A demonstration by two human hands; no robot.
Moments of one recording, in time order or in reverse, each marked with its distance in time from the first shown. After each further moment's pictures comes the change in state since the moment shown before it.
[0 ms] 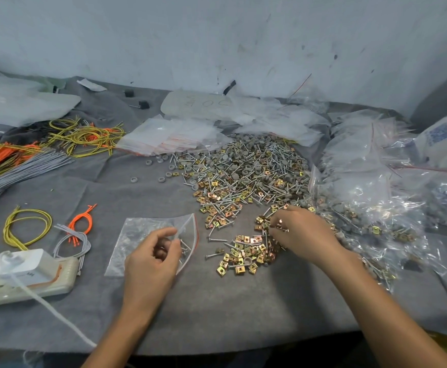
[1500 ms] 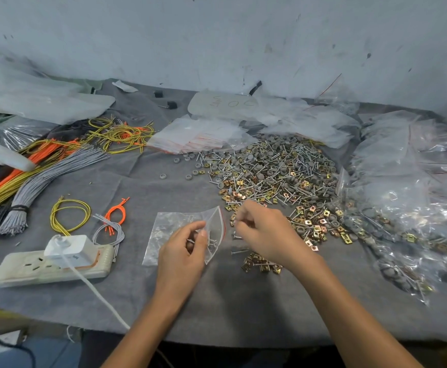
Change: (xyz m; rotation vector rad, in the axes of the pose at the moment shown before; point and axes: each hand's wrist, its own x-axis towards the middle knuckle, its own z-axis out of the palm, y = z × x) left_hand 0.001 0.004 -0.002 0.107 -0.039 0.026; right_hand 0.003 -0.110 0.000 0.546 -0.016 -0.151
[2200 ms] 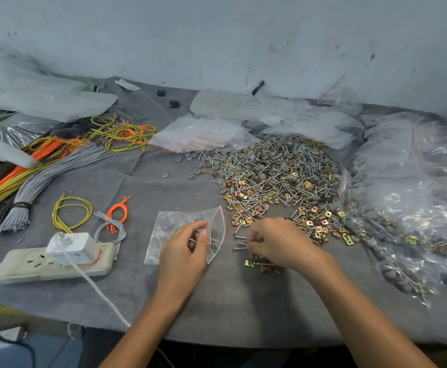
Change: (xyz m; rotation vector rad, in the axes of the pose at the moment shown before) left_hand 0.001 0.000 0.001 -0.006 -0.011 0.005; right_hand 0.004 0.022 -0.004 -0.404 -0.221 0.038
